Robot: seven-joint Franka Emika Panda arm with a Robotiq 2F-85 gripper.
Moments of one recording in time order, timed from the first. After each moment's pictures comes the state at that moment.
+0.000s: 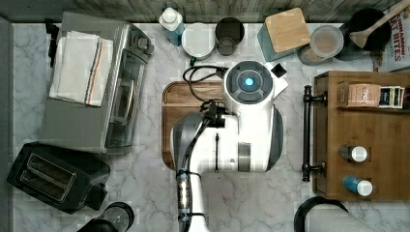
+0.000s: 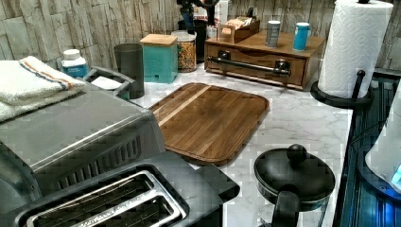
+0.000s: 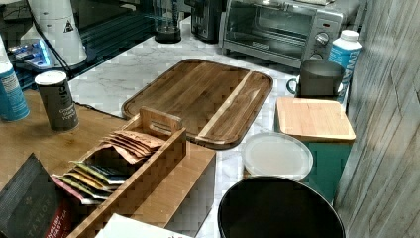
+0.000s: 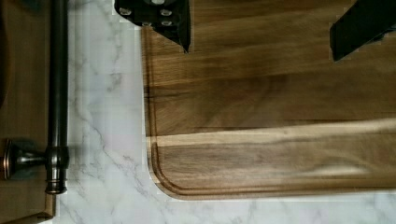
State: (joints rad) arm -0.03 0.03 -0.04 -2.00 -0.10 0.38 -0.75
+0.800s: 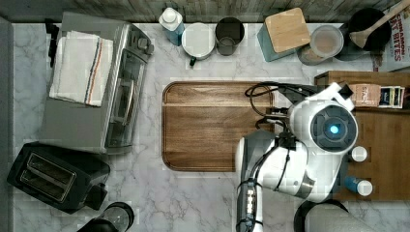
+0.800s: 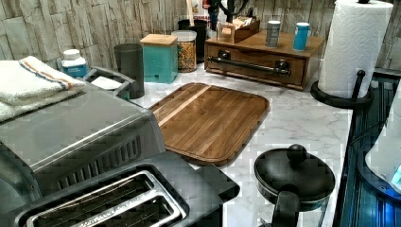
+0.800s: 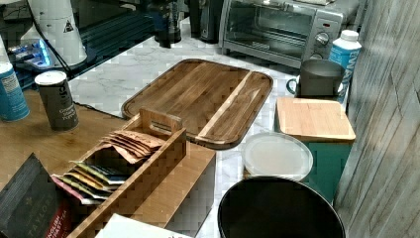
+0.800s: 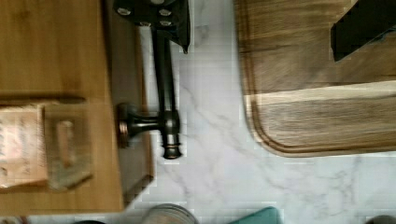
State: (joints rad) arm -0.21 -0.02 -0.12 -2.17 -0.10 0.72 -0.93
